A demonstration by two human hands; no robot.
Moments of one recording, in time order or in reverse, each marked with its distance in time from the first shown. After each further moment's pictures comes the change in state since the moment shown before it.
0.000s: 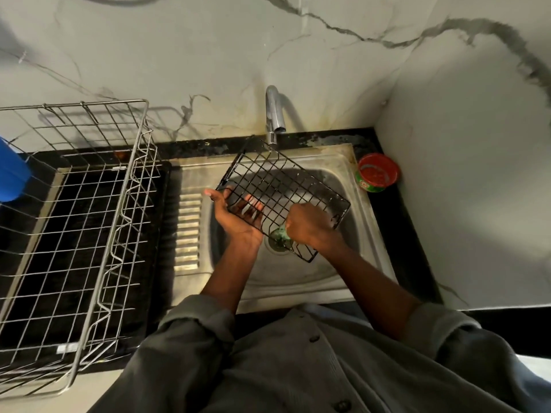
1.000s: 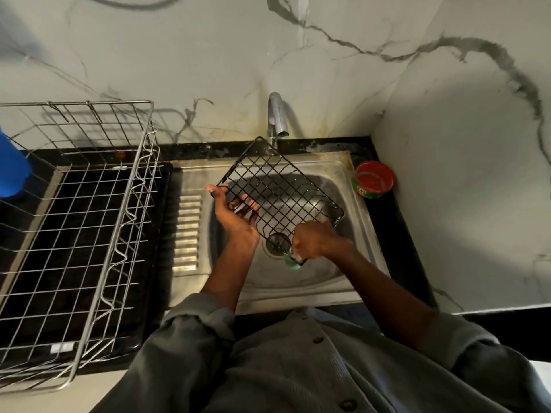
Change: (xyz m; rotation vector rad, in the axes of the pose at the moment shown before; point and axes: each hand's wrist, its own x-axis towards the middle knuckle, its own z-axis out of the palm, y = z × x) left_hand 0.008 0.006 -0.003 0.110 0.102 0.046; right_hand -0.021 0.012 -0.007 -0.296 -0.212 -0.076
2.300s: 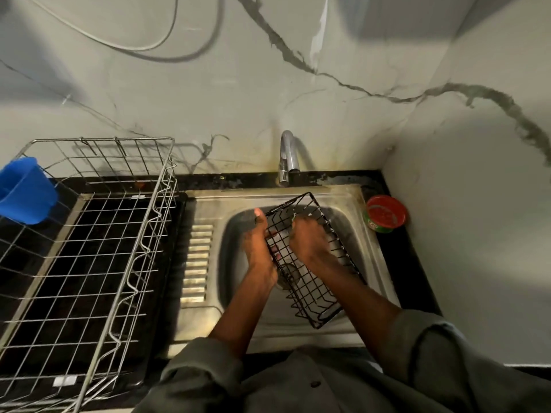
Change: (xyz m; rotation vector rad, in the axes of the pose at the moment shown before) left_hand -0.022 -0.009 0.016 0.391 -0.040 -0.108; right_hand 0.063 -0.014 -0.013 0.251 0.574 0.099
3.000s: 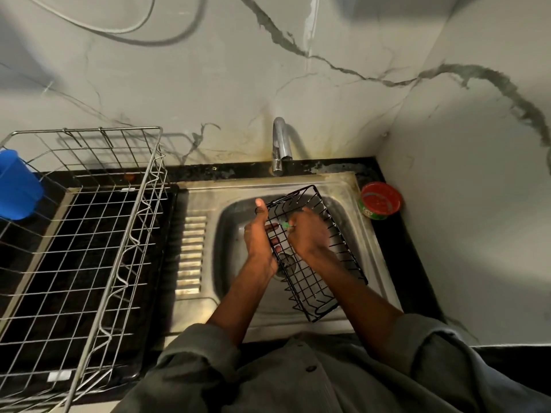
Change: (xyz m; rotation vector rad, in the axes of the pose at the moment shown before) left_hand -0.006 -0.006 0.010 0.018 -0.063 -0.073; right_hand -0.010 0.008 0.011 0.127 0.045 0.092
